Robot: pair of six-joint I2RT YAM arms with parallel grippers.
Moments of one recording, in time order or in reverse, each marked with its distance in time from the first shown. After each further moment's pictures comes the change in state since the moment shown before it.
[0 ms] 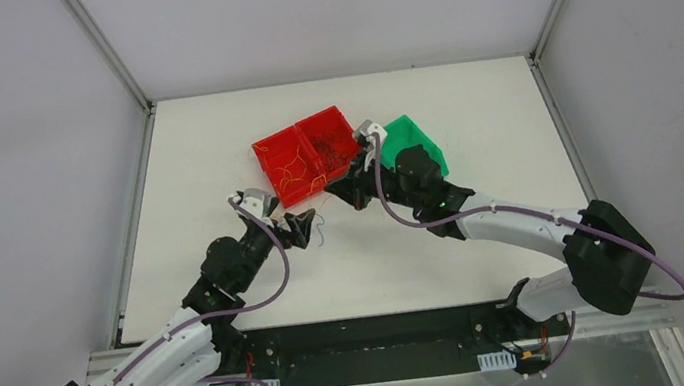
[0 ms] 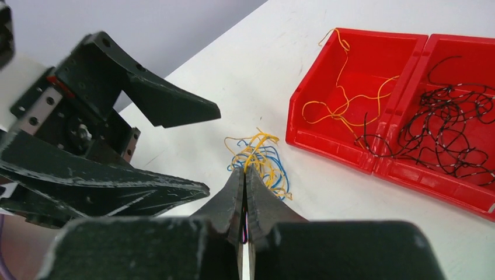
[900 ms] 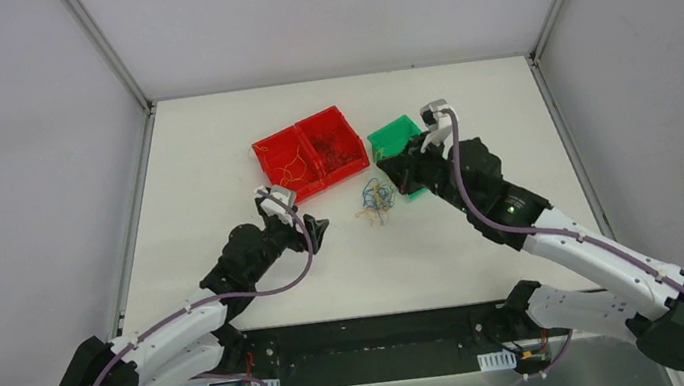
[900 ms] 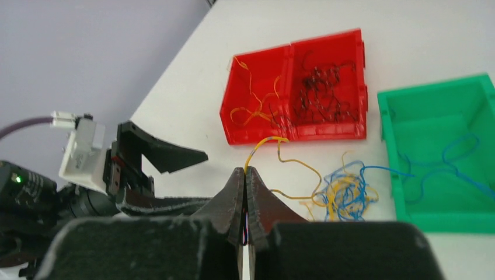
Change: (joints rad) left arm 0.000 0.227 -0.006 0.076 0.074 0.002; right arm -0.030 -0.380 0.130 -0.530 0.372 0.100
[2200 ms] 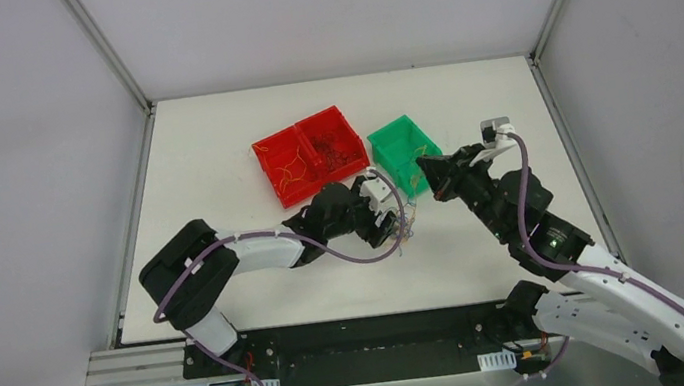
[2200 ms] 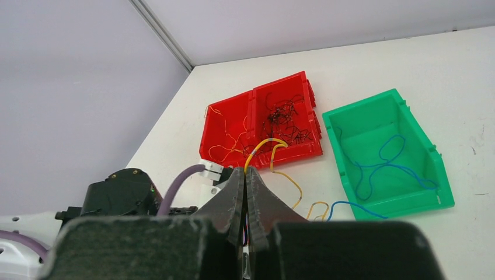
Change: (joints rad) left arm -0.213 0.774 0.494 0.067 0.271 0.191; right arm 0.001 -0.350 -0.212 0.010 0.206 0.030
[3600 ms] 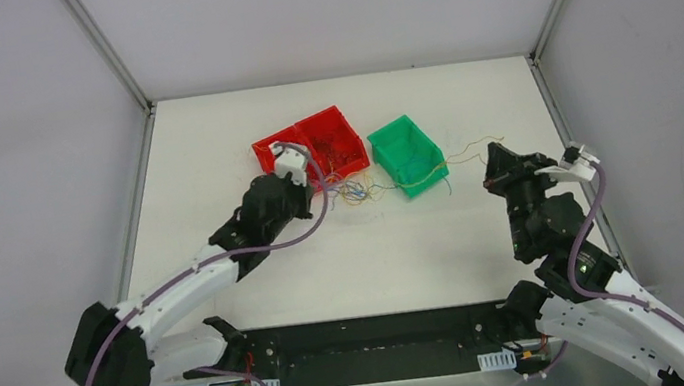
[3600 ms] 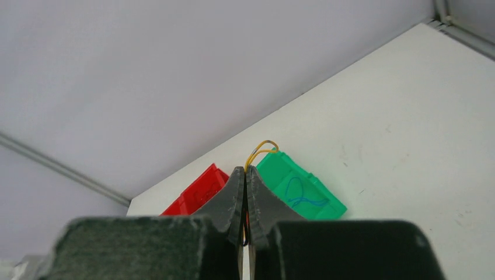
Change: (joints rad) left arm 0.195 -0.427 -0.042 -0.425 -0.301 -0.178; right arm 0.000 -0.228 -0.082 0.003 0.525 0.050
